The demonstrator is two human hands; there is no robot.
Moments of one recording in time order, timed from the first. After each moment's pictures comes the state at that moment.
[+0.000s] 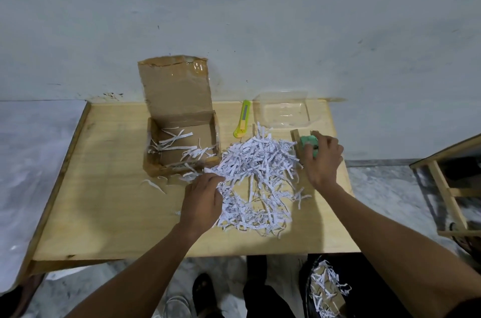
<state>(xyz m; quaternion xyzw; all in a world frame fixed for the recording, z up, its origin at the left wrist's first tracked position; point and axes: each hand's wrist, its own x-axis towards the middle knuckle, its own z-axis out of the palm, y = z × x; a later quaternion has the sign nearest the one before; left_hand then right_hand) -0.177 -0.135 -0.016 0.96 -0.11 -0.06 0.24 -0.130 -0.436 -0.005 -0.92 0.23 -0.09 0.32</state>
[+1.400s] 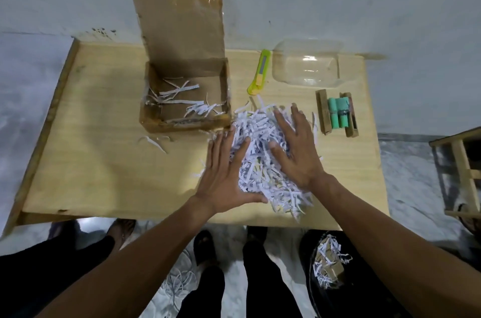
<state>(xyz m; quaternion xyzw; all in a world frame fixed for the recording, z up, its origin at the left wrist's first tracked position) -0.200 -0.157 -0.049 0.96 -0.20 -0.05 0.21 -0.166 -0.369 -0.039 -0.93 -0.07 0.04 0.35</state>
